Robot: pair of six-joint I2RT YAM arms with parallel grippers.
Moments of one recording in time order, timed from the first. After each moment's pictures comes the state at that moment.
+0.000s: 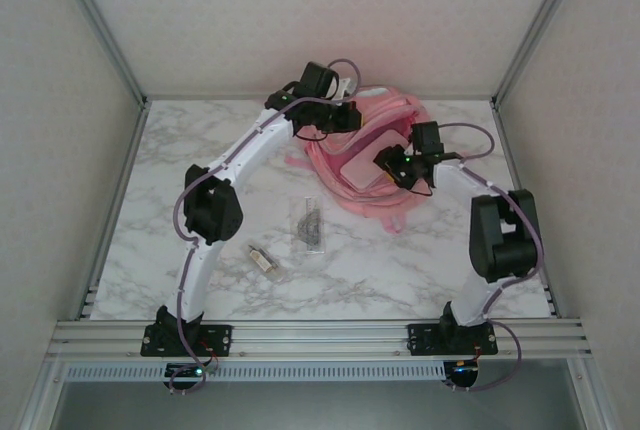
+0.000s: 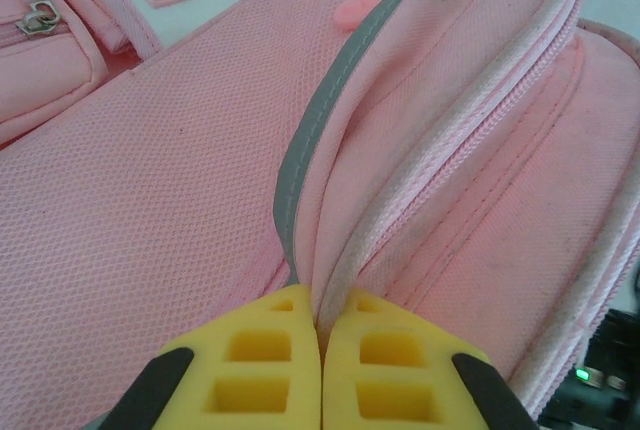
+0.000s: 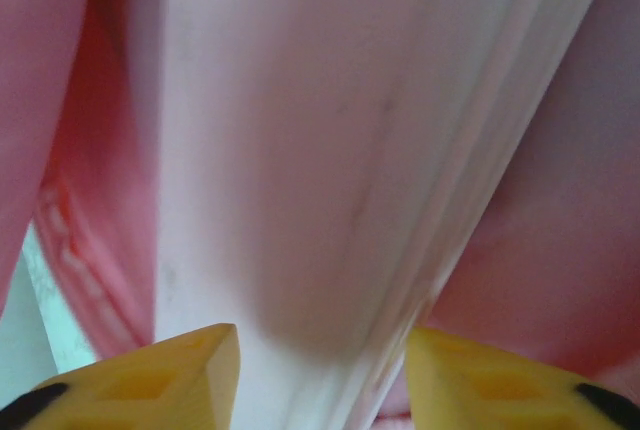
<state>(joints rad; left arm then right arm) -0.61 2.30 2.31 -0.72 0.44 -0.50 0.23 1.76 1.13 -0.26 -0.38 0.85</state>
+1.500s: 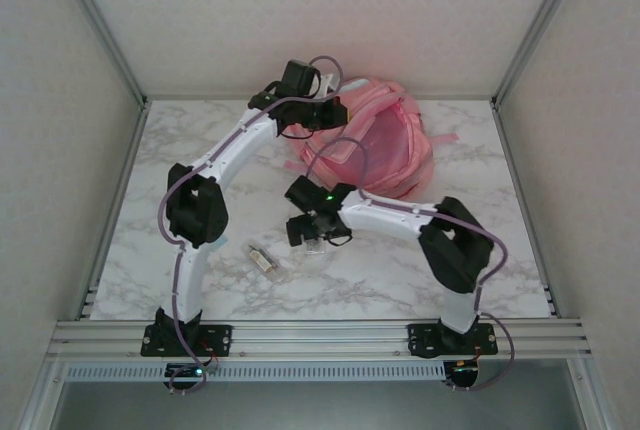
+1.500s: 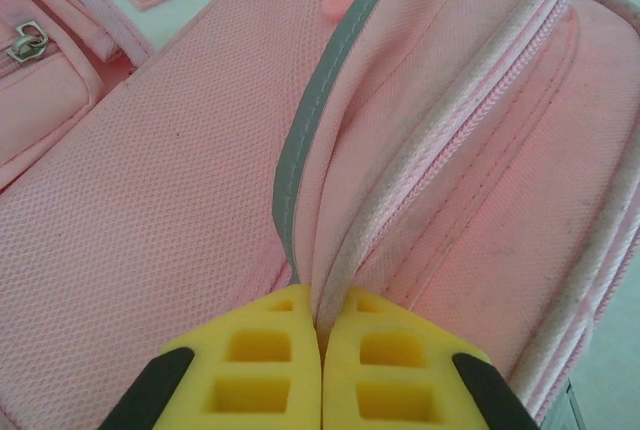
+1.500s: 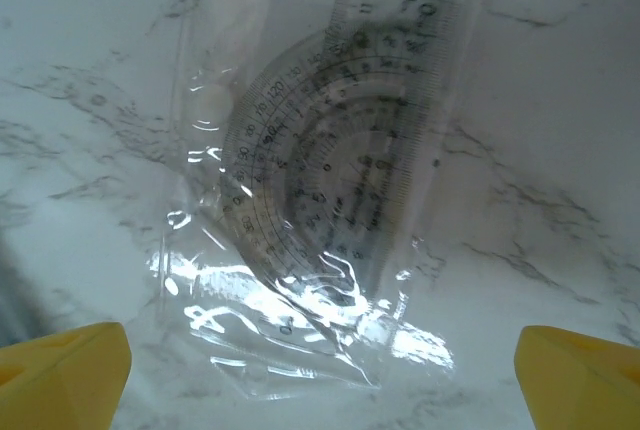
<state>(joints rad) -0.54 2.19 2.12 -0.61 0.48 -0.53 0.98 1.88 1.34 -0.73 0.10 0.65</state>
